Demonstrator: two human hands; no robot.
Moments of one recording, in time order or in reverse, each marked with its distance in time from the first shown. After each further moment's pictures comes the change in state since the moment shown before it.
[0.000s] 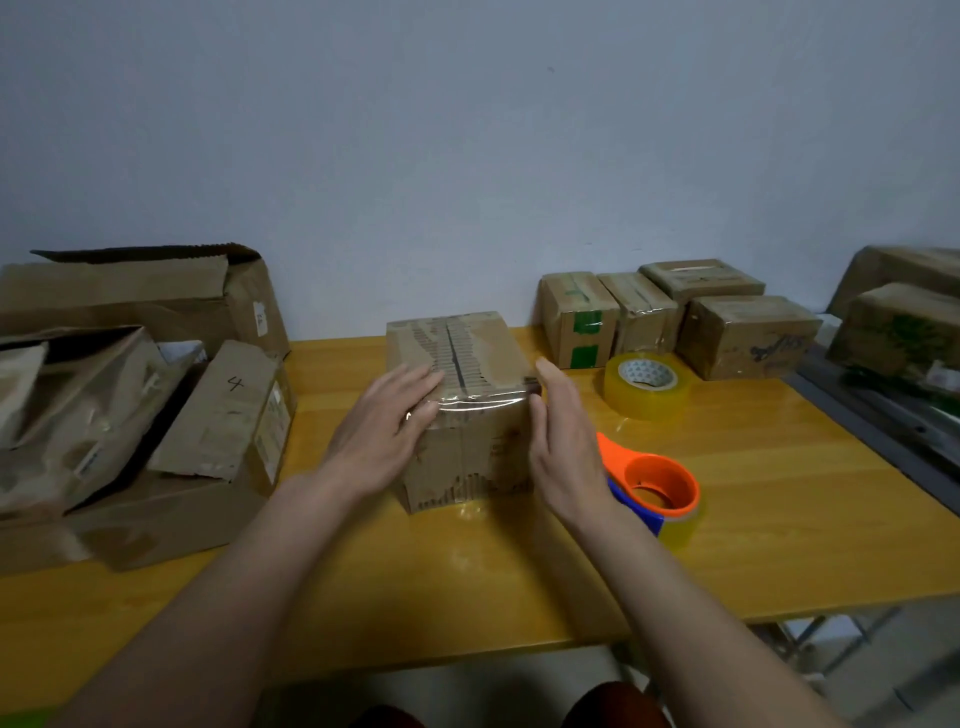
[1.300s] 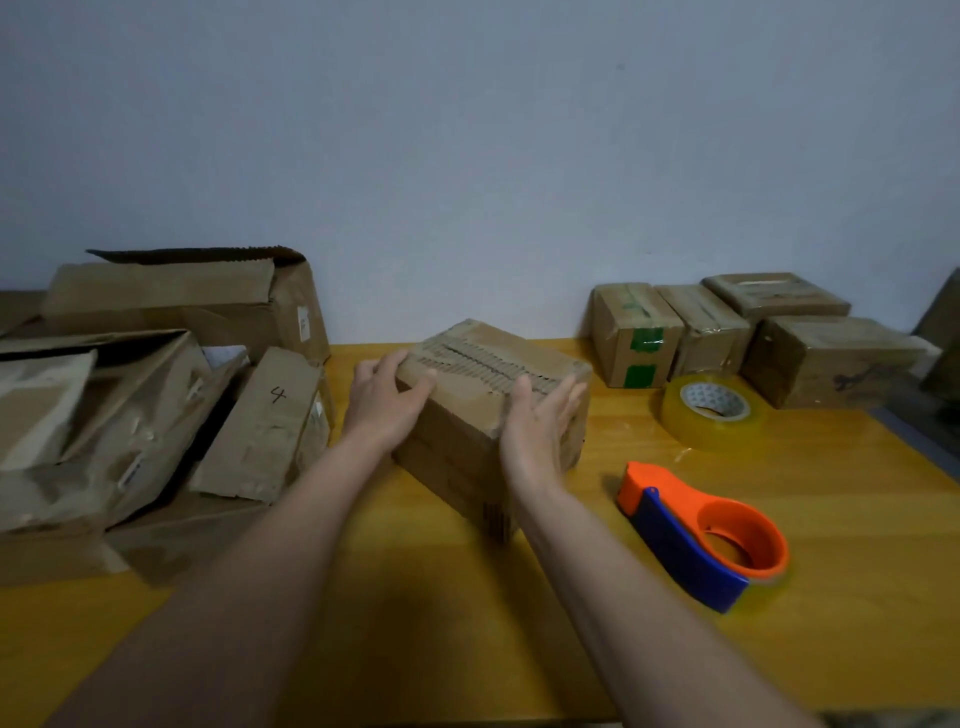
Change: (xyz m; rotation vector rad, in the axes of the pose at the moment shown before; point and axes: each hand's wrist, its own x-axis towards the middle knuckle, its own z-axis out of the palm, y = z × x) left_hand 0.061 -0.069 -0.008 -0.239 0.148 -0.521; right_hand 0.054 -0.038 0.090 0.397 0.018 0.611
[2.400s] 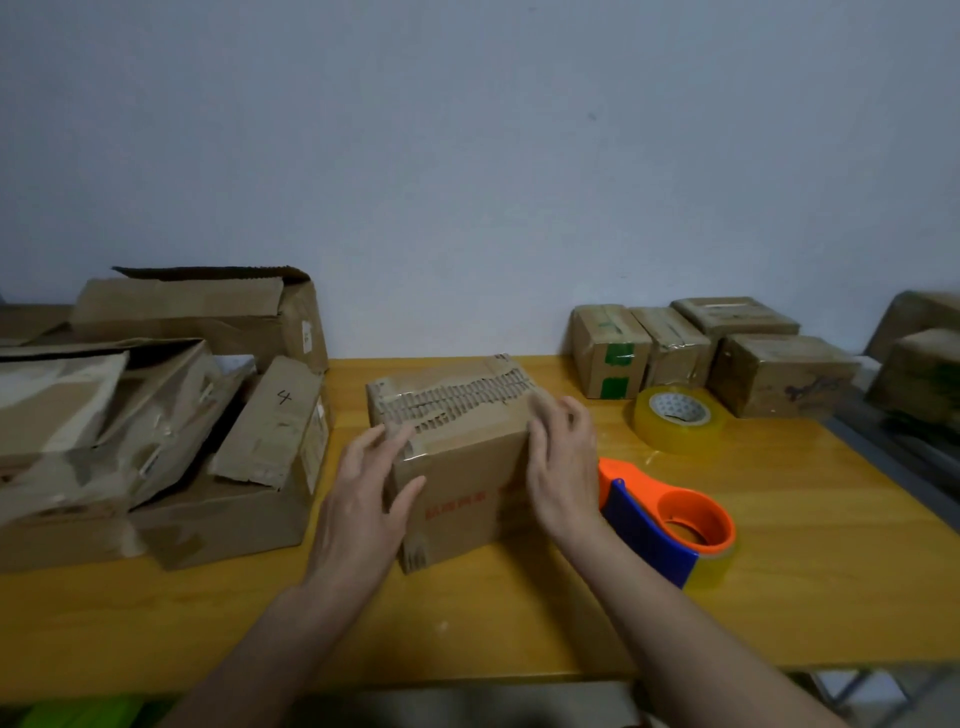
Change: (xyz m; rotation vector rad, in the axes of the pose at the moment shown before) left_hand -0.153 -0.013 -0.011 0.127 0.223 0.342; right_hand -0.034 0.025 -0.065 -0.492 0.048 -0.422
